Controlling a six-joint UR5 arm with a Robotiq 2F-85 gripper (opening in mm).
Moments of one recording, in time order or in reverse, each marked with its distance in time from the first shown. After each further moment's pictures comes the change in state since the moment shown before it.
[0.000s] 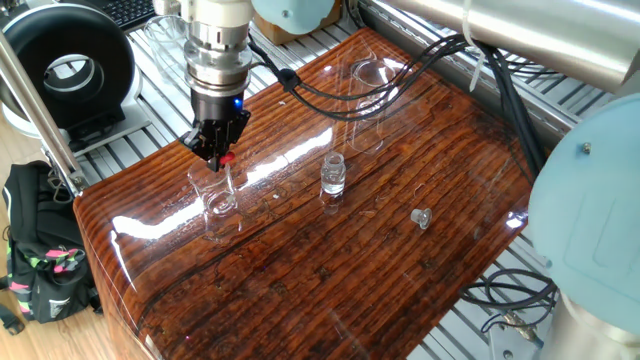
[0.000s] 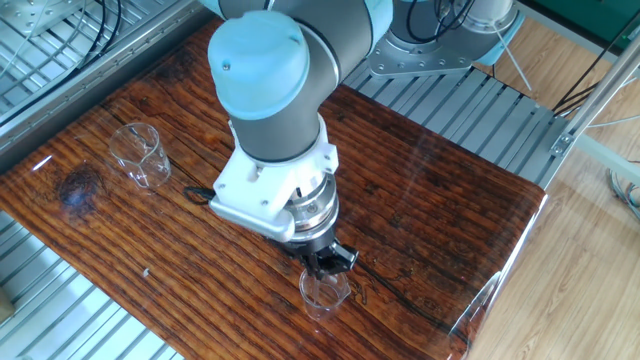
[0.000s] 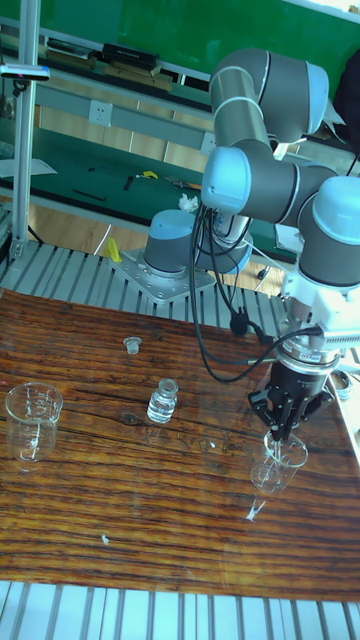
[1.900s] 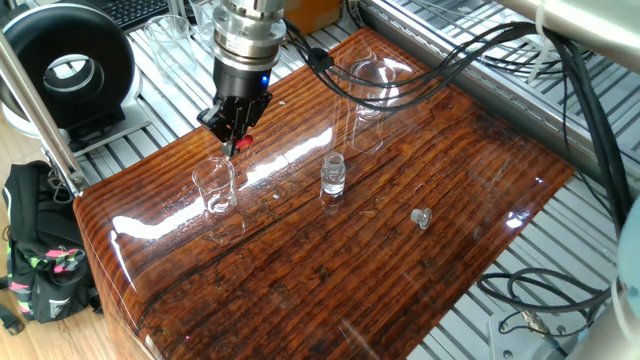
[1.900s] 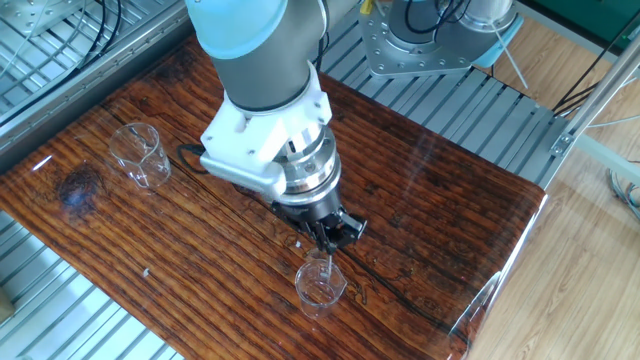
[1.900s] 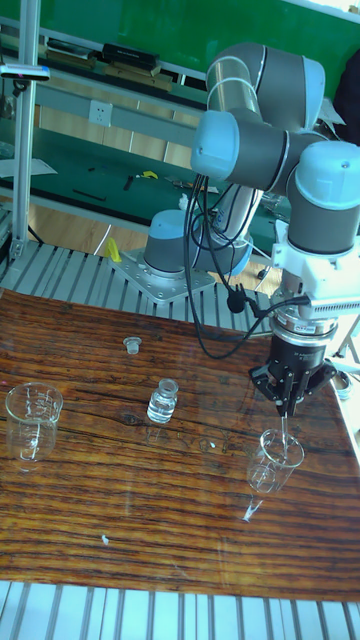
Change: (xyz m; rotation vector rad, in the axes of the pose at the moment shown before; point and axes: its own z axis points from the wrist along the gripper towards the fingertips) arm 0.017 0.010 -0.031 -0.082 0.004 0.034
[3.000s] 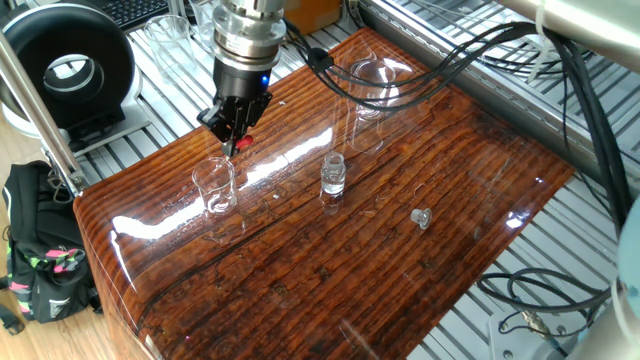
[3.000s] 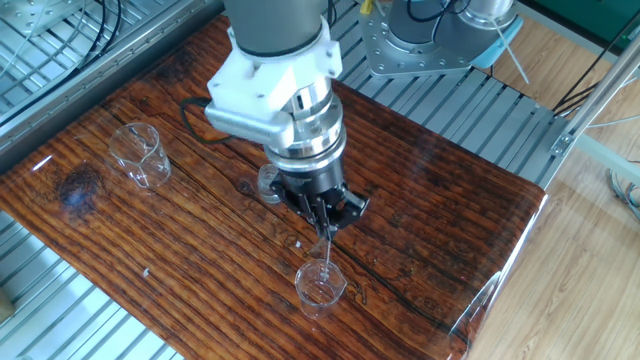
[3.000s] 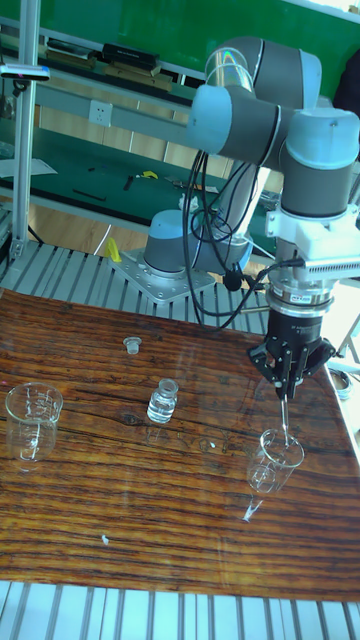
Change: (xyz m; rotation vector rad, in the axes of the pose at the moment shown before) arm 0.009 -0.001 -0.027 -0.004 -0.064 -0.005
